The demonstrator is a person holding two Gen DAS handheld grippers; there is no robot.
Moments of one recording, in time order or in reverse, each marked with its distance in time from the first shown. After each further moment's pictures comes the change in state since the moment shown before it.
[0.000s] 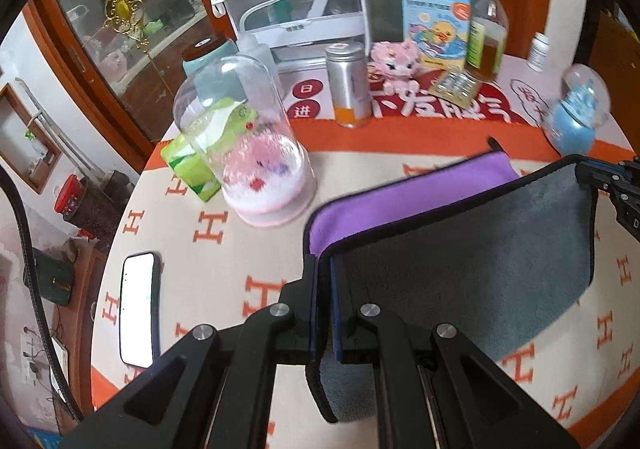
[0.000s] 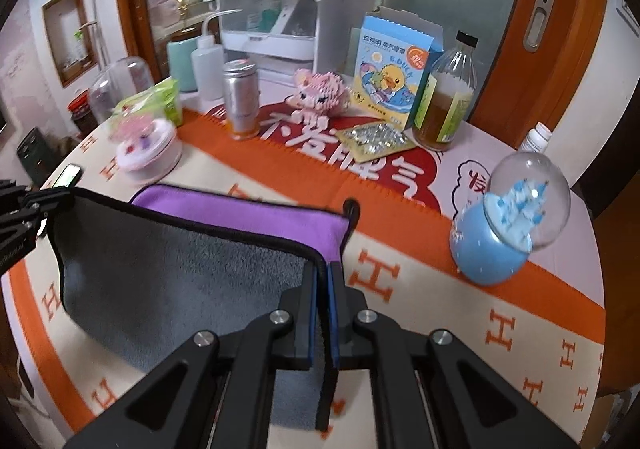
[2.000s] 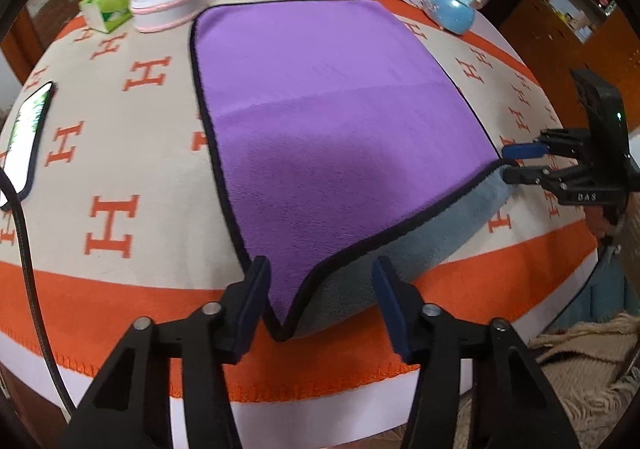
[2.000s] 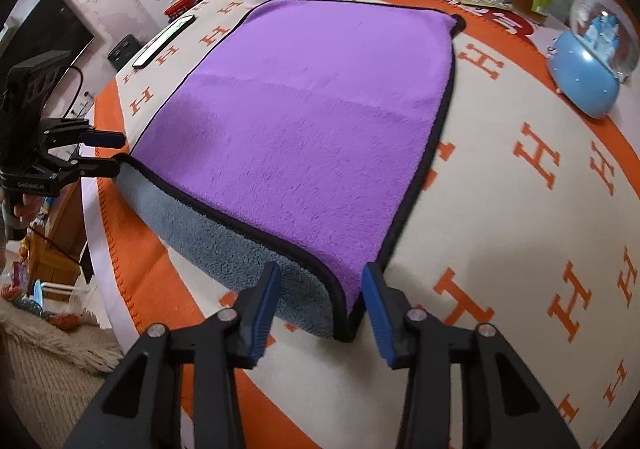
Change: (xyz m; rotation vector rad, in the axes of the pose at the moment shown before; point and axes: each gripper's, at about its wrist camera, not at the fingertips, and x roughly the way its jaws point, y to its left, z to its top) left arm -0.025 -0.011 -0.197 0.043 0.231 -0.468; right arm -0.028 0.005 -0.176 -0.173 0.306 0.389
